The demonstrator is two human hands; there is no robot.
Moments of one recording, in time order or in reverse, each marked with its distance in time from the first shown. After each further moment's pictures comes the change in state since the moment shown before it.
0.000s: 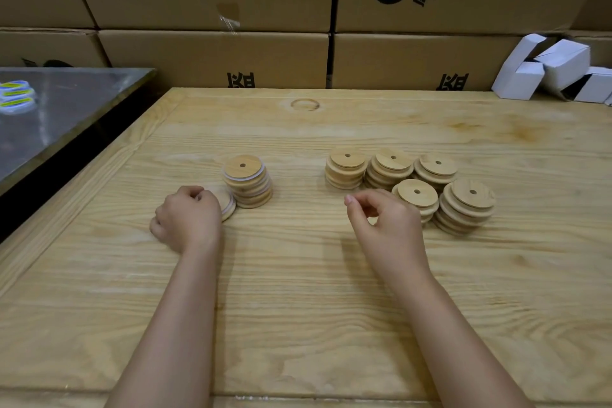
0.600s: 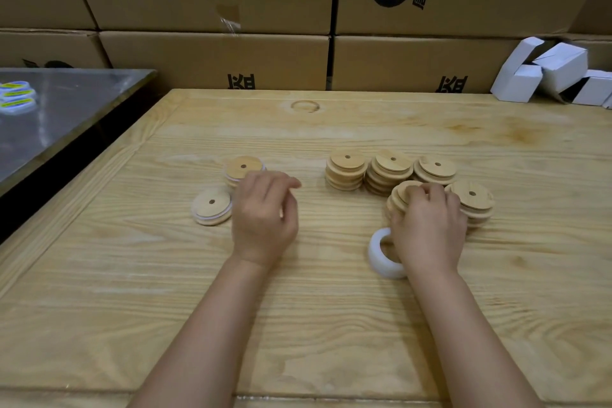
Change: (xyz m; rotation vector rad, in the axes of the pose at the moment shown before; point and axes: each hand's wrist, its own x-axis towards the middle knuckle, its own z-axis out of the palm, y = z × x) left_hand -0.064 0.032 0.009 -0.360 0.176 1.213; right_hand 0.015 0.033 -0.016 -0.800 -0.002 0.247
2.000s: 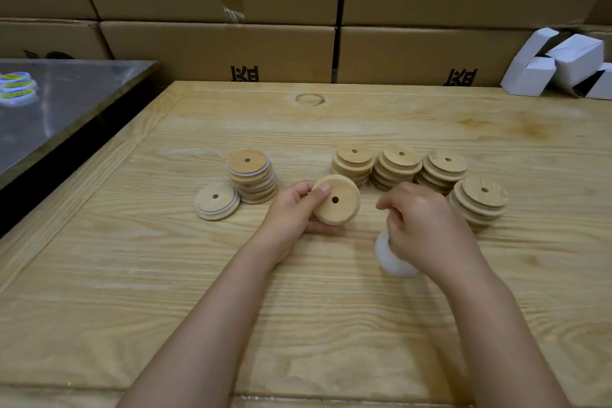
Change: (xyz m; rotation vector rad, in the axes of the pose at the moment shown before) left_hand 0.003 0.015 0.020 -1.147 -0.540 -1.179; right_hand -0.006 -0.001 -0.027 0.275 -0.102 -0.444
